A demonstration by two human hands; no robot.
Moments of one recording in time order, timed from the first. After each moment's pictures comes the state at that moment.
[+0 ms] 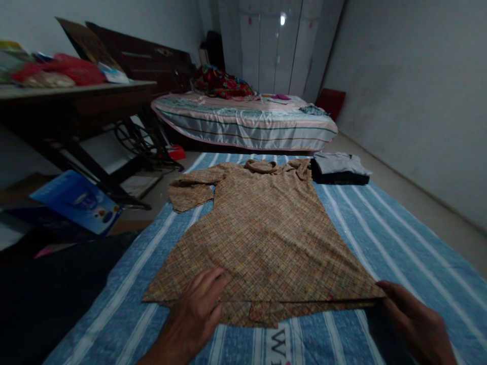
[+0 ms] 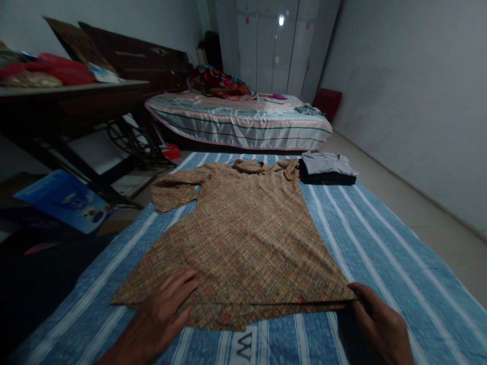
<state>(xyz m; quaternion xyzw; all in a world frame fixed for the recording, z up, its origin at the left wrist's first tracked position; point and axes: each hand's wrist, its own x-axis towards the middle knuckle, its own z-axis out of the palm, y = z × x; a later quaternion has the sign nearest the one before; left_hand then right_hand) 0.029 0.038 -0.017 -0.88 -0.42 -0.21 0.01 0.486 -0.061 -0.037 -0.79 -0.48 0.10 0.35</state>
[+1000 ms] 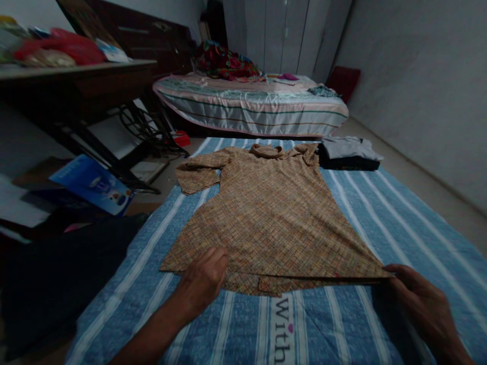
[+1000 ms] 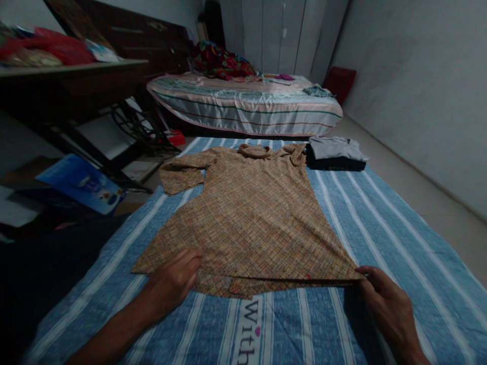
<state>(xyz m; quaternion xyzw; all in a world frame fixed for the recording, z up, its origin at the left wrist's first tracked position) 0.034 0.045 0.006 -0.90 -0.41 -0.13 -0.02 0.476 -0.065 -0.013 -0.83 -0.38 0.20 0.36</state>
